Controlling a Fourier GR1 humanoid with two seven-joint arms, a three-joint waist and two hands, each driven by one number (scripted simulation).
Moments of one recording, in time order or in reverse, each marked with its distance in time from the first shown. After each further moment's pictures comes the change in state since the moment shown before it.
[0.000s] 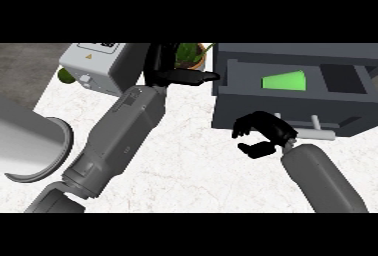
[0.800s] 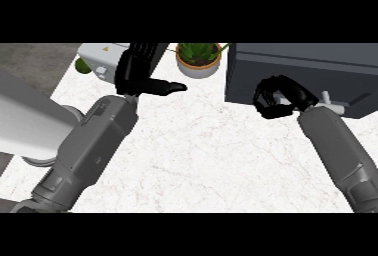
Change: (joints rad) left arm 0.168 0.123 -0.012 -0.158 0.013 -0.120 0.055; right arm -0.297 -0.035 -0.244 0.453 -0.090 -0.075 -0.247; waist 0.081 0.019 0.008
